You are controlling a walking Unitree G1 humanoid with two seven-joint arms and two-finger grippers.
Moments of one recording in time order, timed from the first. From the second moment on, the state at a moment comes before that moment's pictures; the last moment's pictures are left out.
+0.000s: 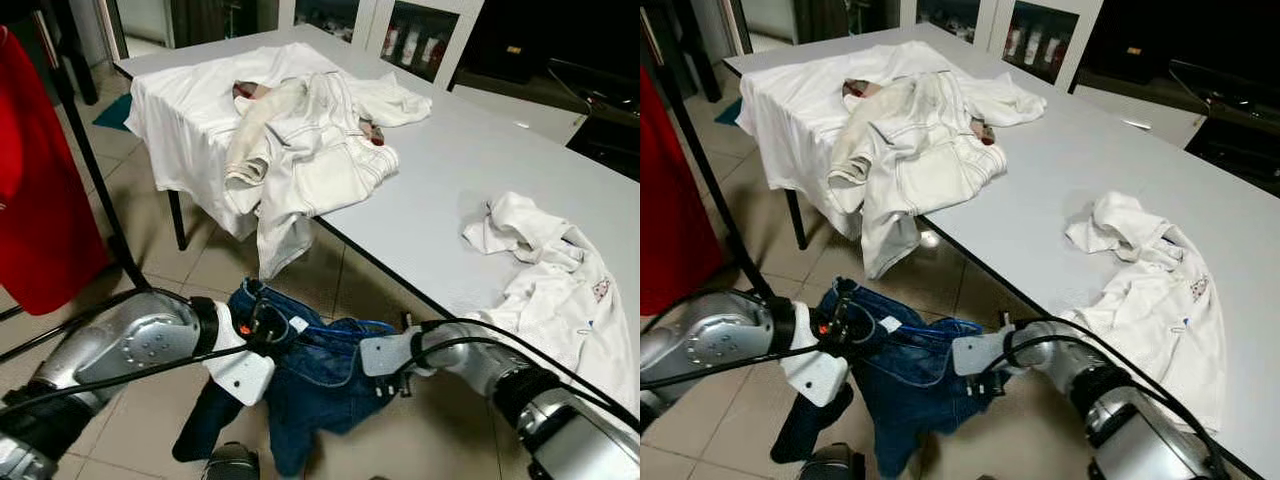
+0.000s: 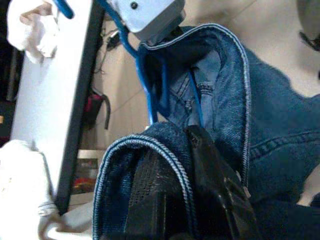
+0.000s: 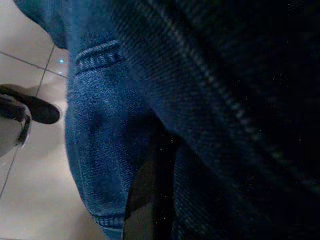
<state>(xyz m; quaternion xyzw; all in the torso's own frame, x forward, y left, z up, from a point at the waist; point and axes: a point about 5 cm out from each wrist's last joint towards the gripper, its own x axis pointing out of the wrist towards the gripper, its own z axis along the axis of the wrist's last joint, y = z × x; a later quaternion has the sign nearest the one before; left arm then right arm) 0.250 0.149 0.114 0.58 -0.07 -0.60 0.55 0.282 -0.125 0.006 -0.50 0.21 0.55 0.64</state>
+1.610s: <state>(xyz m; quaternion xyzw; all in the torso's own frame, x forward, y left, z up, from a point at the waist) 0.271 0.155 0.076 0.41 0.01 -0.28 0.87 0.294 -0.097 0.029 -0.32 0.12 0.48 0.81</state>
